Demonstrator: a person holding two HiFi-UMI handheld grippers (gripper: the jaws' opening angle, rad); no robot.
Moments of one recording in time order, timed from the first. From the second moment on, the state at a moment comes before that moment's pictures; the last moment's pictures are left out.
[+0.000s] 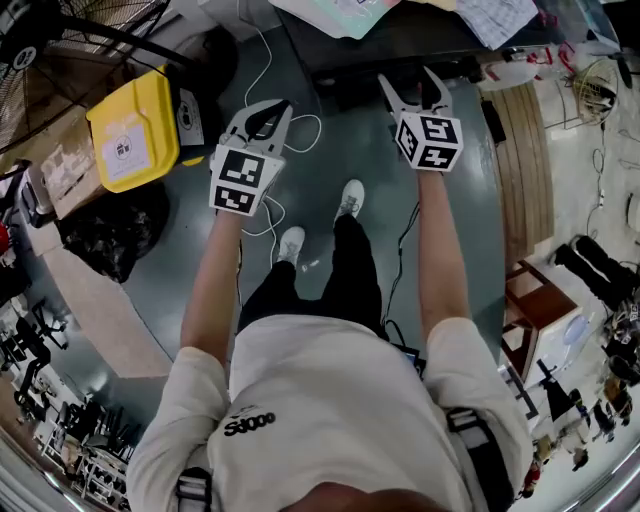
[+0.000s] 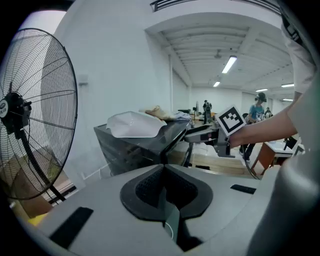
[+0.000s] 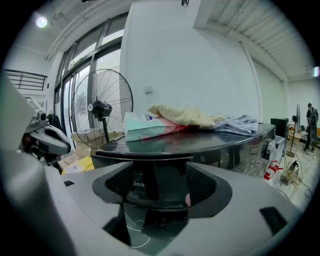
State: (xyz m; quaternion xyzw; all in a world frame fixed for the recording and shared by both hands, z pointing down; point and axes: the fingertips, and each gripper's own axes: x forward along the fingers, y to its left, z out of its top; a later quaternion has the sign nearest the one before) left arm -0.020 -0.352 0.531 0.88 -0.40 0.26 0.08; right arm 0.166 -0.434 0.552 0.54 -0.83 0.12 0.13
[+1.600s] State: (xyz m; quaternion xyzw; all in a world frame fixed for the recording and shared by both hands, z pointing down) left arm -0.008 -0.379 0.529 0.88 -0.40 0.25 0.08; right arm 0.164 -0.442 0.555 0.54 -0.82 0.10 0.12
